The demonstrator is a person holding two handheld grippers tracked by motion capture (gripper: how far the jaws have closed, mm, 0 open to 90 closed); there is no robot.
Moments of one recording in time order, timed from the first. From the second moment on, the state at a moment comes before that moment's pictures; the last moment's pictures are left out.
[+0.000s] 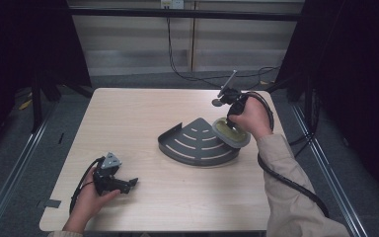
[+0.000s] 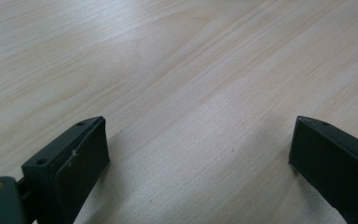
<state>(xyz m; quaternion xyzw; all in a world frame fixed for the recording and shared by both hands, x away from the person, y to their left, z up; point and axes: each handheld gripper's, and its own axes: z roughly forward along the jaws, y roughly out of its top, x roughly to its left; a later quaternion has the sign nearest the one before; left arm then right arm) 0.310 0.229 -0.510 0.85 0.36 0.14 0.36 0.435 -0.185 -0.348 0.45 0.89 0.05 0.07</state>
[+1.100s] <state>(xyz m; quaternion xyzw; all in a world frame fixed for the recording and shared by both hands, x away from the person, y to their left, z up) 0.310 0.229 -0.510 0.85 0.36 0.14 0.36 0.446 -0.172 -0.374 0.45 0.89 0.06 0.06</state>
